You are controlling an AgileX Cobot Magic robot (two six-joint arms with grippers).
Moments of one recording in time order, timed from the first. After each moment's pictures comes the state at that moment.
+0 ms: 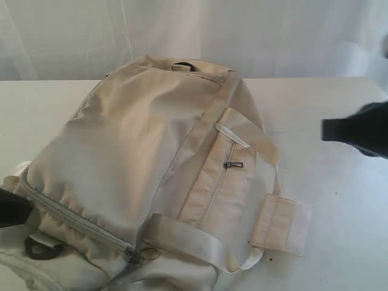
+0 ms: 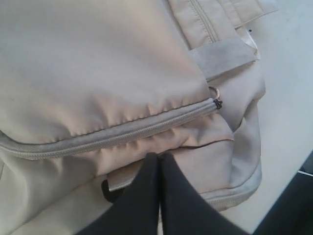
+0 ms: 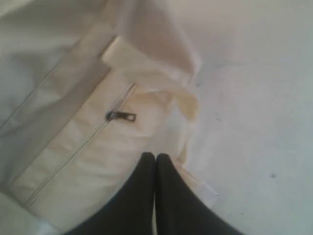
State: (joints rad) left arm -0.22 0.76 -0.68 -0.48 0.93 0.61; right arm 0.08 0.99 -0.74 0.34 0.55 -0.19
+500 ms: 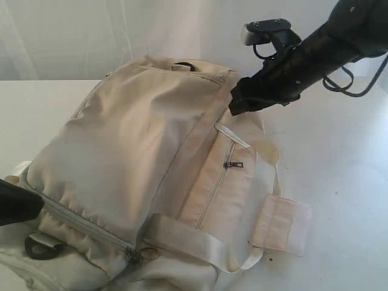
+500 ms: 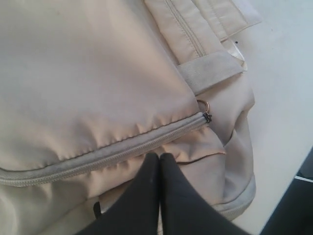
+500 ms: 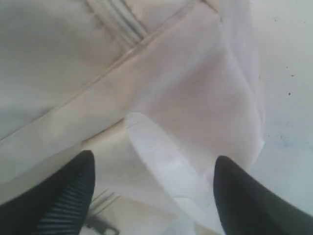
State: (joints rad) left arm -0.22 0.77 -0.67 -0.55 0.90 0.70; right arm 0.09 1.82 -1.39 0.54 0.71 -0.61
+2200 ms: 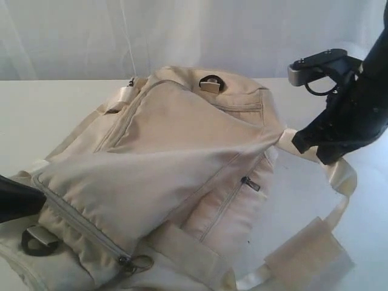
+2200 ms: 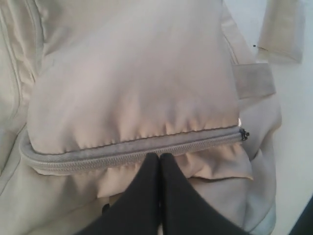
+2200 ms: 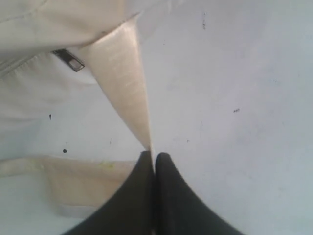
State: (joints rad) left arm -0.22 0.78 -0.63 -0.54 0.82 0.71; right arm 0.09 1.50 -1.16 0.05 1.08 -0.23
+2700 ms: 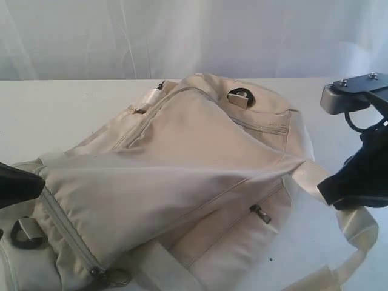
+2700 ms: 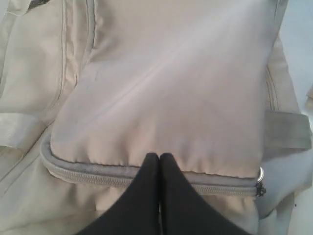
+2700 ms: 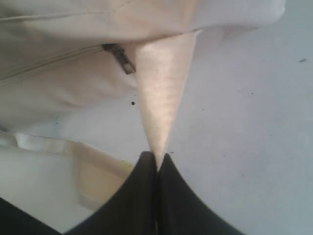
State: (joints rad) left arm -0.22 0.78 -0.63 -0.52 0.74 0.69; right arm 0.09 1.15 -0.88 0.25 1.08 -0.28
